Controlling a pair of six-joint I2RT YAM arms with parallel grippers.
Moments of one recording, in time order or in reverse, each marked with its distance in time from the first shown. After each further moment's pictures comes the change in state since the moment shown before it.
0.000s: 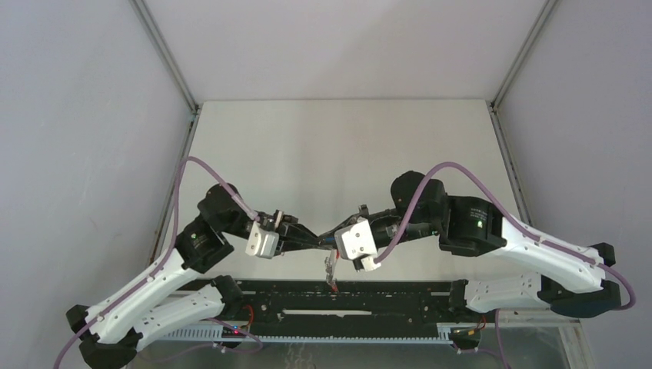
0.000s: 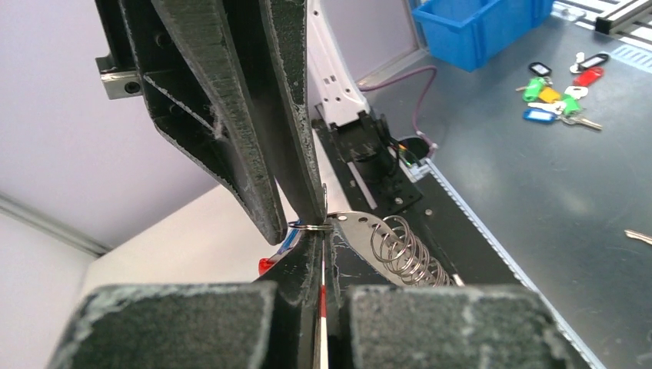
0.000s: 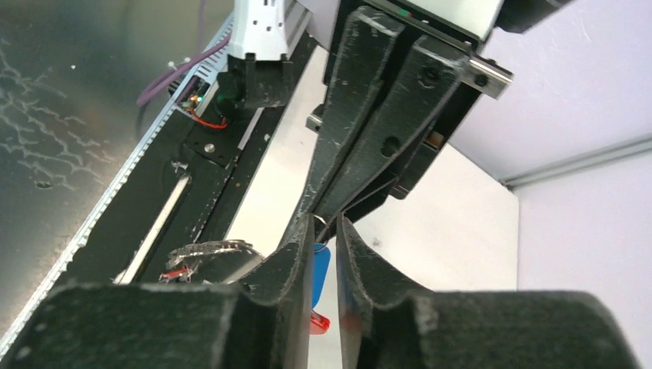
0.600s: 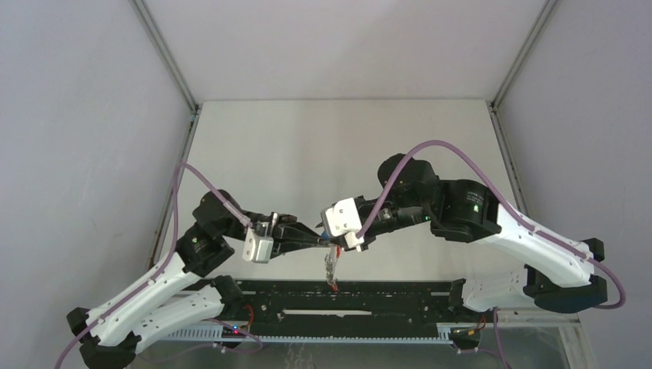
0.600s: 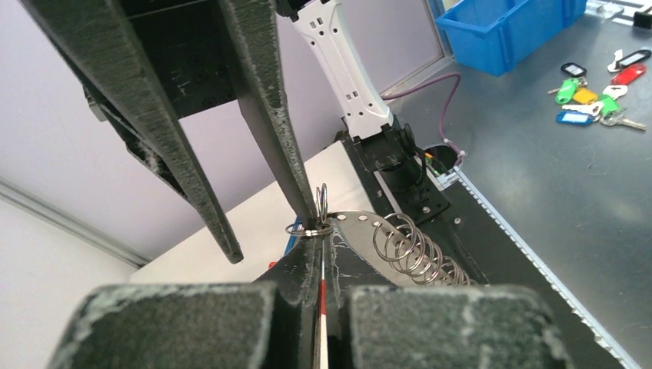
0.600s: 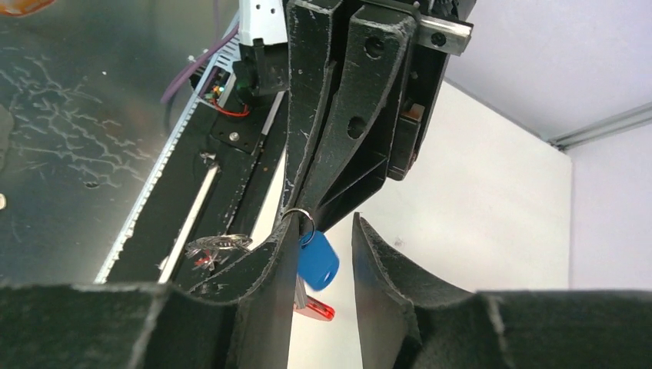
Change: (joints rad) left arm 0.000 -0.038 -0.057 0.142 -0.034 -0.015; right arm -0.032 0.121 0.223 -0.184 0.016 0.105
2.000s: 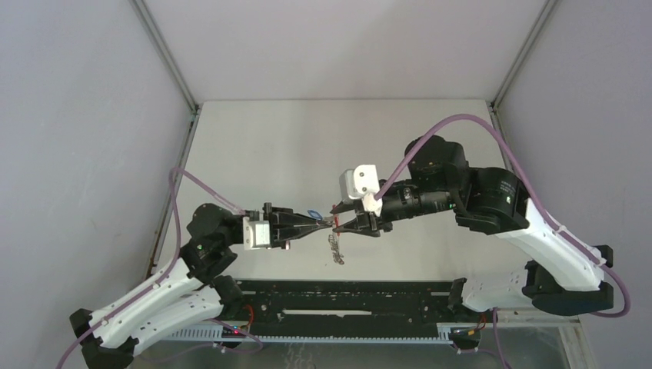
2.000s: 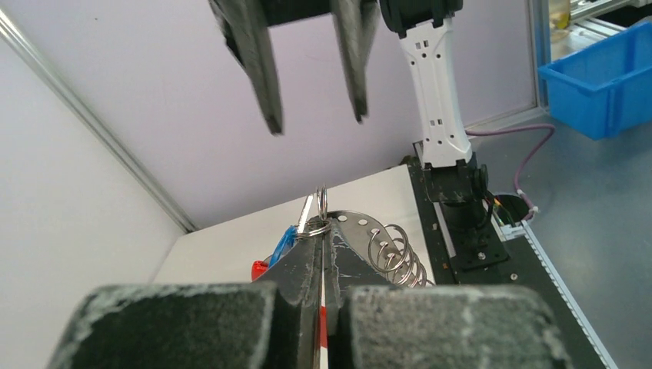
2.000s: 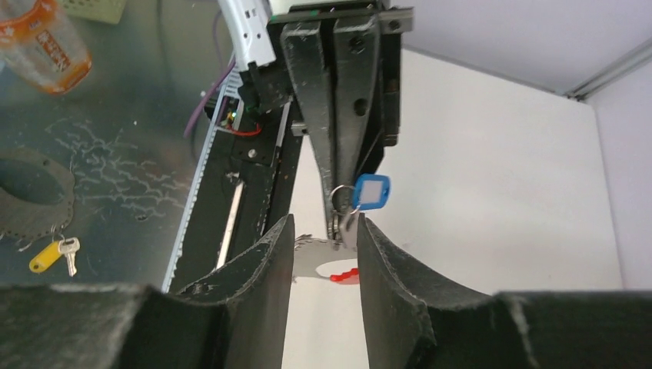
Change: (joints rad) left arm -0.017 -0.058 -0.130 0.268 -0.279 -0.200; right arm -0.086 0.007 0.183 -0.124 -0.036 0.216
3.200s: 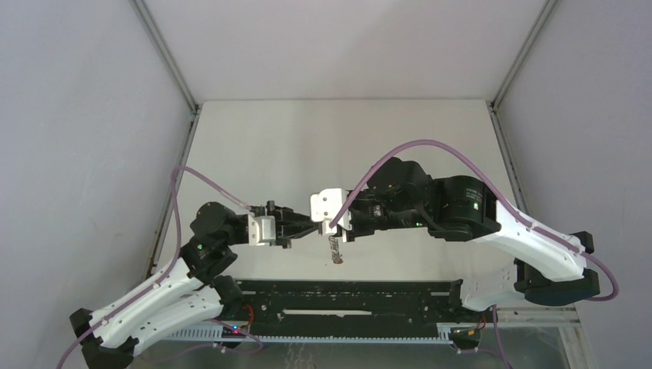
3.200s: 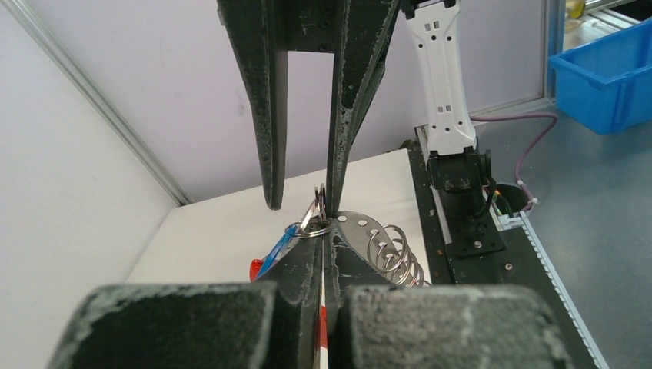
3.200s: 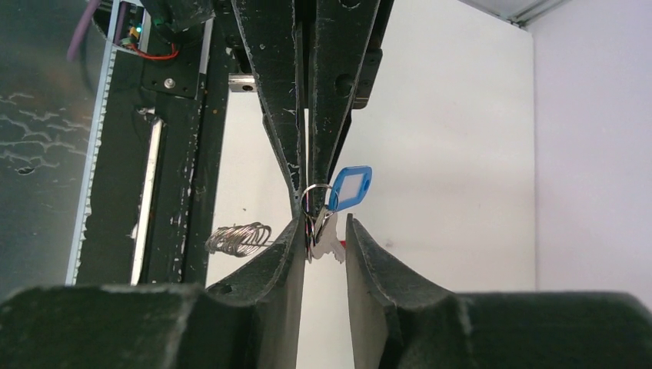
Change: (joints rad) left arm 0.000 0.000 0.000 -0.046 -0.052 -0.017; right arm 0.160 0.089 -0.002 -0.078 0.379 -0.121
